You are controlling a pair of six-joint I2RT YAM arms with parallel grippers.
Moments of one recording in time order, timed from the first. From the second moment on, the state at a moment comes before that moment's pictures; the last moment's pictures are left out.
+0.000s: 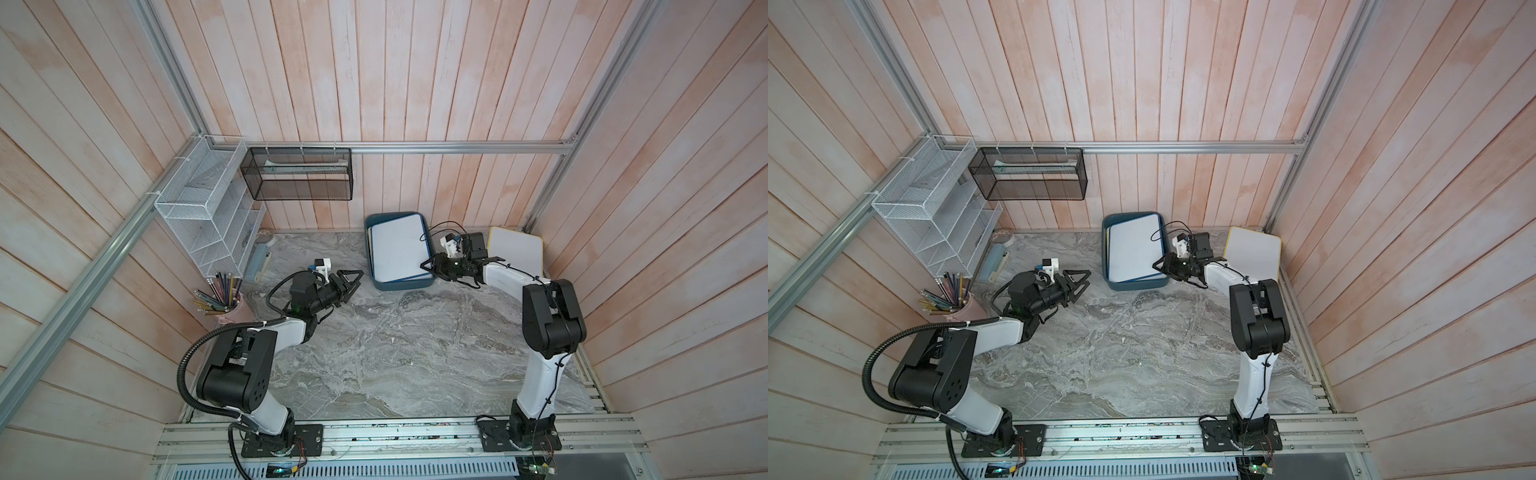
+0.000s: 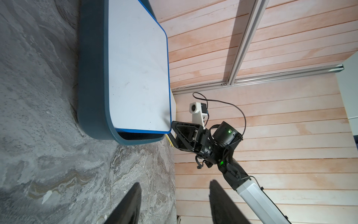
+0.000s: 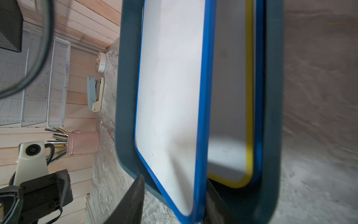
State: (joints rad) left arm -0.21 1.61 0.65 0.79 0.68 -1.25; right arm 0.24 1.95 1.36 -0.20 -0.63 0.54
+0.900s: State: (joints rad) left arm -0.20 1.64 0.67 0.77 0.68 -1.21; right arm -0.04 1.89 1.33 -0.34 -0.40 0.38
